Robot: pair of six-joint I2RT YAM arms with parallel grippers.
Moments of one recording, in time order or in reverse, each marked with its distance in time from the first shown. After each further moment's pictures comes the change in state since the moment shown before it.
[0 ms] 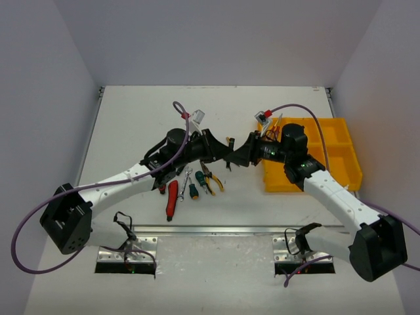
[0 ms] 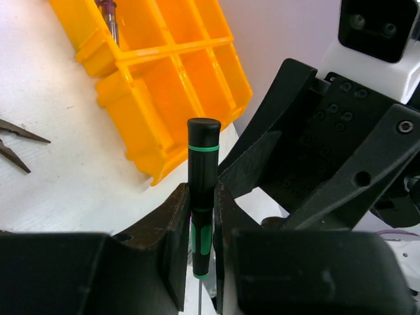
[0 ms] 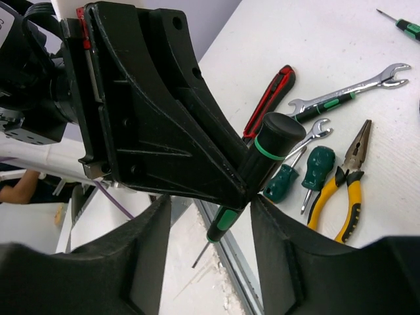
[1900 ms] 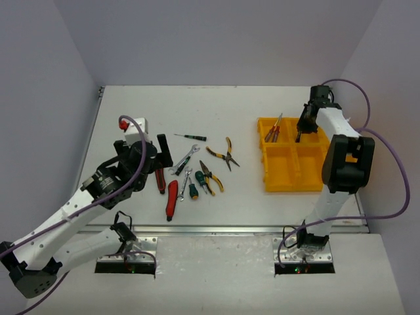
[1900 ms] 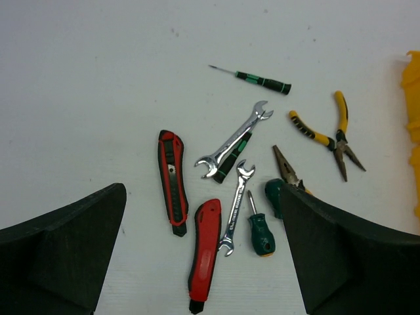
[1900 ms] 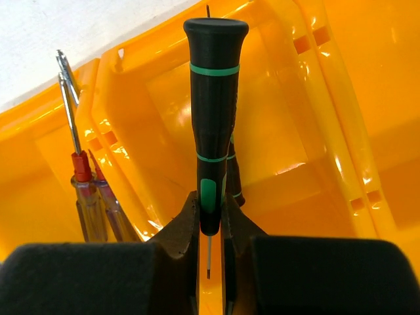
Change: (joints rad) left arm -0.013 -0.470 0.112 -1.008 -0.944 0.339; right arm -0.545 0.791 0.746 -0.718 0.884 -0.285
